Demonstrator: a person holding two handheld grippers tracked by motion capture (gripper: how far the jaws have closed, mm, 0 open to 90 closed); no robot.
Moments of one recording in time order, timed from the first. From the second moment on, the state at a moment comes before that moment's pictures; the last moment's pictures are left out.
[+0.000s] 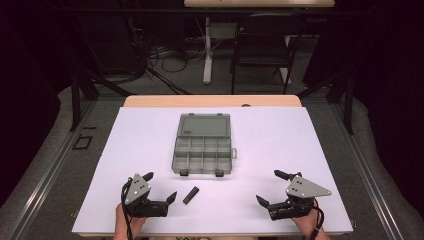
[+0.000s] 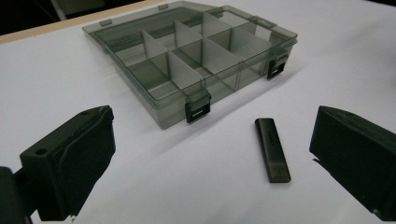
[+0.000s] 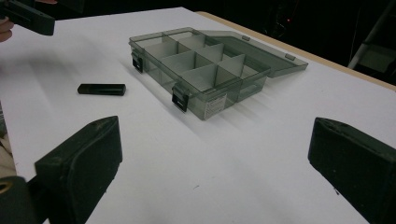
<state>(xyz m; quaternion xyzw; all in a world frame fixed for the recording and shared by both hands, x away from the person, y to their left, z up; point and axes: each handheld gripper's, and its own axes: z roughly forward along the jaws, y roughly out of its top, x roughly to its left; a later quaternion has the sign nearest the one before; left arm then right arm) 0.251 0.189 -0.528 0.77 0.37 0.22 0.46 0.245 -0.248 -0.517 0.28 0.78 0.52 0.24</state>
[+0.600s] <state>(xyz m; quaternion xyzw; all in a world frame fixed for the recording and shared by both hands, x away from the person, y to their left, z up) 0.252 0.172 -0.529 0.79 0.38 0.21 0.44 0.245 -0.248 -0.517 0.28 0.78 0.51 0.23</state>
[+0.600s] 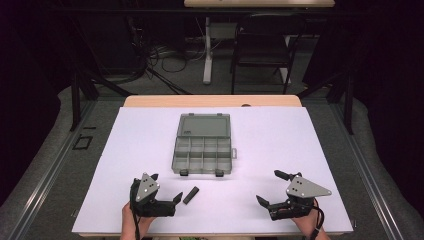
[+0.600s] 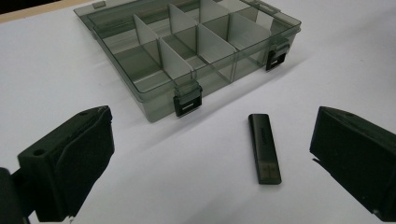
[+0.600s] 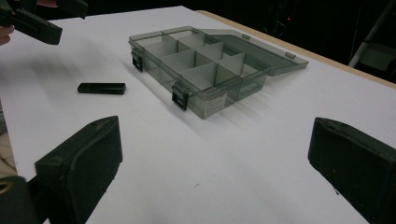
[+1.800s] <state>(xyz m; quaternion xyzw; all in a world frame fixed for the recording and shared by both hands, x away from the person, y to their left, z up) 0.256 0.141 -0.543 0.81 0.40 0.17 0.39 0.248 -0.246 -0.519 0.28 0.78 0.51 0.22</state>
